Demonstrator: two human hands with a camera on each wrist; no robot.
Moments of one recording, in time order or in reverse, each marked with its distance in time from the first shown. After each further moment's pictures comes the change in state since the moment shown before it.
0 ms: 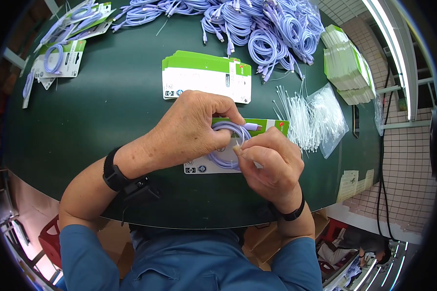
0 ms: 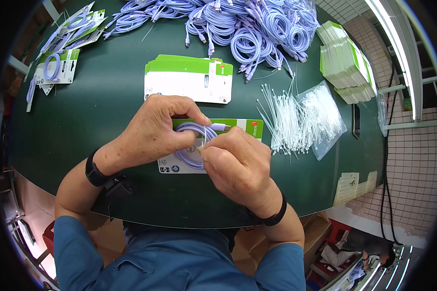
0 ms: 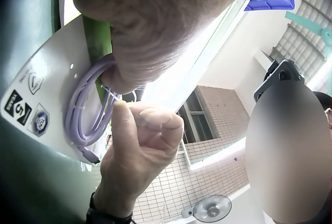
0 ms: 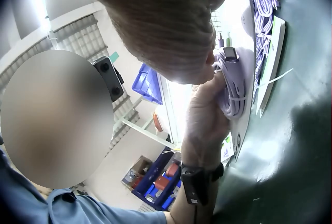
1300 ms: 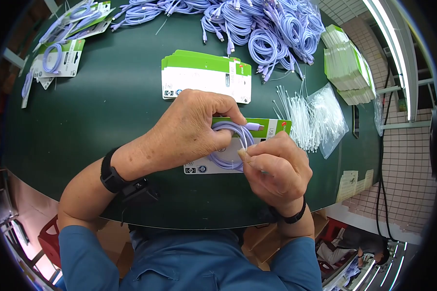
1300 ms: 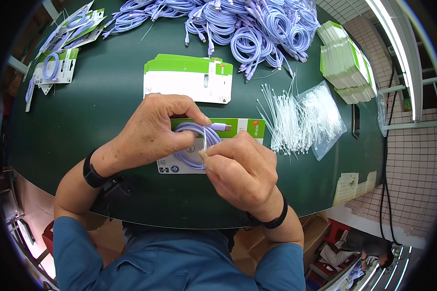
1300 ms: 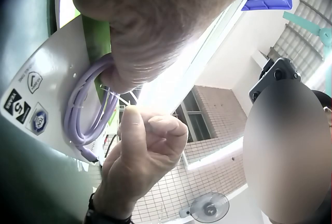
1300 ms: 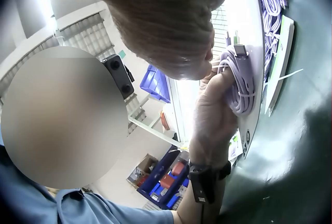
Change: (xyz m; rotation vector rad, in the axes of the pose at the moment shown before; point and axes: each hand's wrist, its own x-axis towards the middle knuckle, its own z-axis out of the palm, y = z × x) left_hand 0.000 0.004 -0.003 0.040 -0.023 -0.035; right_hand 0.000 -0.009 -0.009 -0.018 0.020 0.011
